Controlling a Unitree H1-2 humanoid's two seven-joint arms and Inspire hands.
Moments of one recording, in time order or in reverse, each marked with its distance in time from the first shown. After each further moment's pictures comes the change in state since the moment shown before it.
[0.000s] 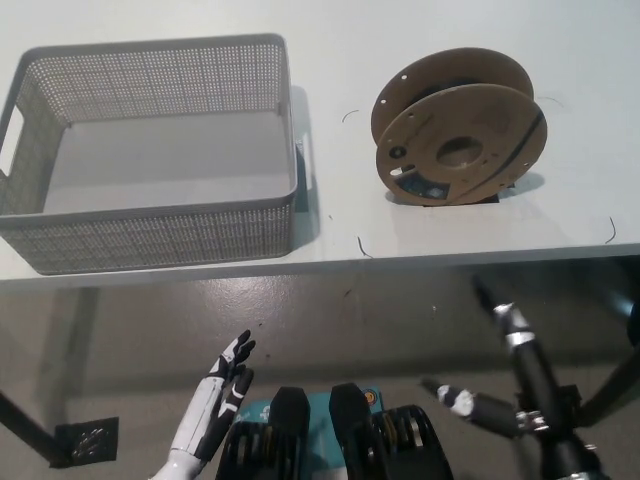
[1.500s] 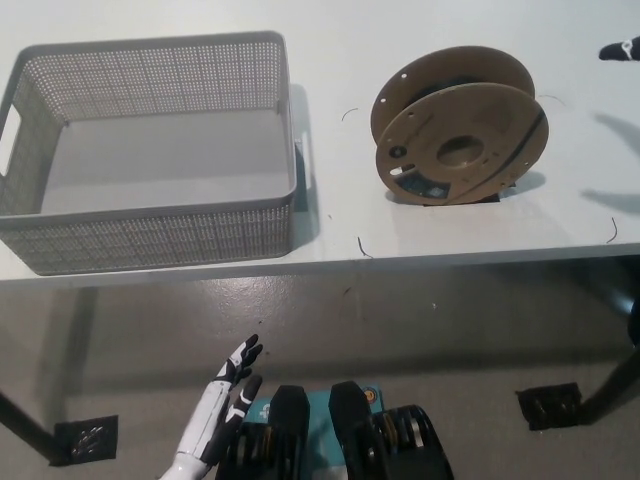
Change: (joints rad) left_arm -0.004 0.004 -0.027 0.021 0.013 -0.013 0.011; right_arm -0.998 -0.655 0.151 0.311 0.321 0.679 0.461
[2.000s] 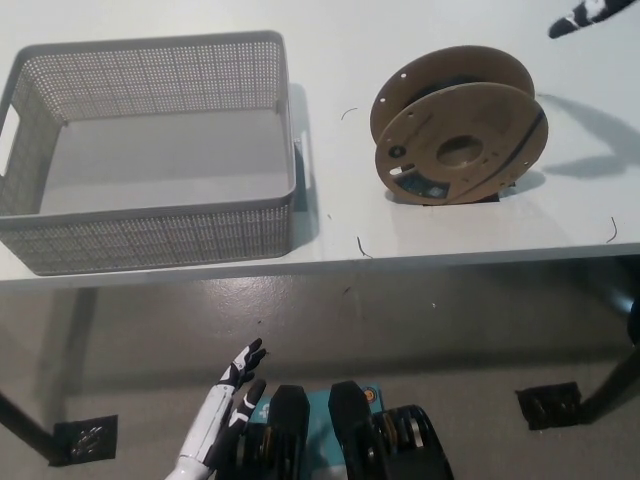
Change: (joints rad) left_arm 0.005 0.000 -0.008 0.000 0.008 0.000 0.000; right_arm -0.363 0.097 0.277 0.406 -0.058 0.102 0.250
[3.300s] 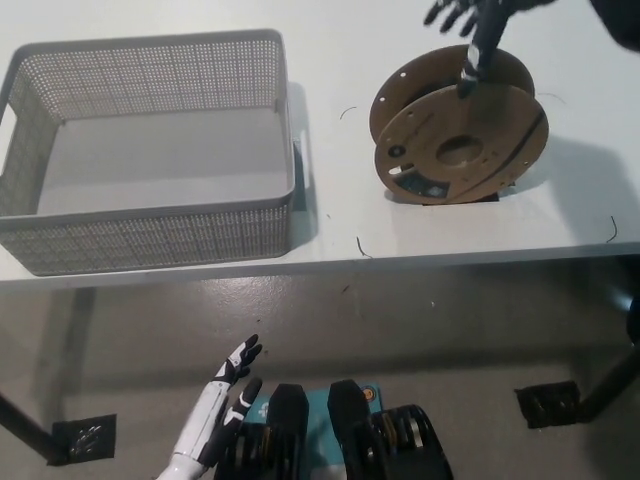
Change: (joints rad) left_arm 0.002 0.018 -0.001 -0.031 0.005 -0.003 -0.001; right_arm -0.232 0.349 0.206 0.585 -0.364 -0.131 0.262
